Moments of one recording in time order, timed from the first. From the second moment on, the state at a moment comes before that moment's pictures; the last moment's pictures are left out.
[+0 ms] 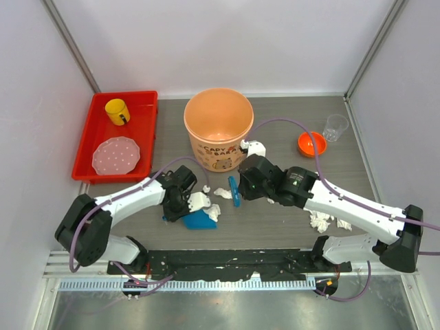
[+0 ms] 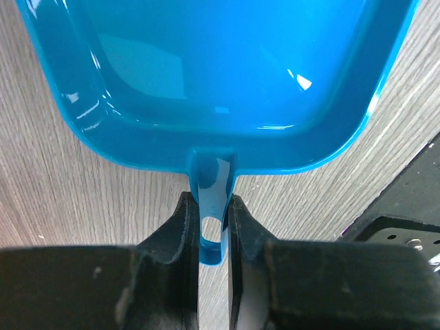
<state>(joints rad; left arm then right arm) -0.67 1.37 0.76 -0.85 0.11 0.66 1.03 1.22 1.15 -0.75 0.27 0.65</state>
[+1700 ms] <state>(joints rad) -0.45 1.18 0.78 -0.78 0.29 0.60 1.12 1.19 1.26 -0.69 0.49 0.46</state>
